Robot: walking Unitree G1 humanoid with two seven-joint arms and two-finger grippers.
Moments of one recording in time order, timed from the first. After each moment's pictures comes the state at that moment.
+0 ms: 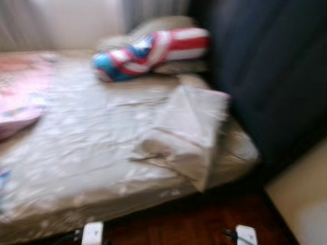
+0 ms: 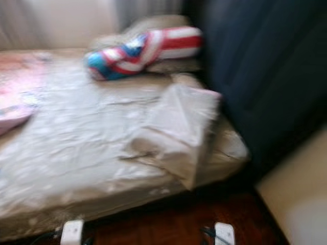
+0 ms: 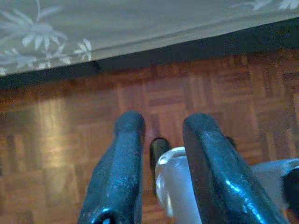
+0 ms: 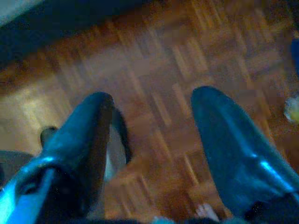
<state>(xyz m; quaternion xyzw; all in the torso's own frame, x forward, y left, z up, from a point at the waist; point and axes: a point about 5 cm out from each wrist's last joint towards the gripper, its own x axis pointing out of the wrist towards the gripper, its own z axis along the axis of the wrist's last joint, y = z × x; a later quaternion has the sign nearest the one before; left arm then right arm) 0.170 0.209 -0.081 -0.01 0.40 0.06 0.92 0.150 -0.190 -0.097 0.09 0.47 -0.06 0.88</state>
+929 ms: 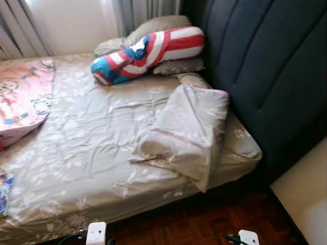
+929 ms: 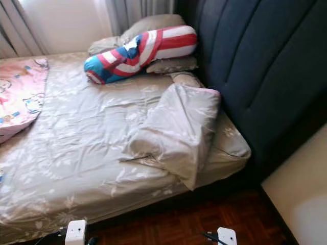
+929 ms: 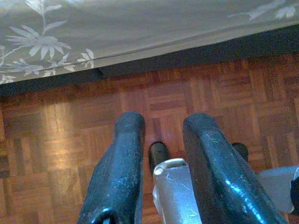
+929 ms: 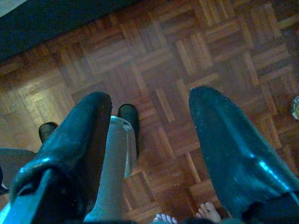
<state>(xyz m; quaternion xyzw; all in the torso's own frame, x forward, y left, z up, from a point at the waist) 0.173 0.202 -0.081 -0.02 0.39 0.05 0.92 0.145 -0.194 -0.098 0.08 0.48 -0.06 0.87</state>
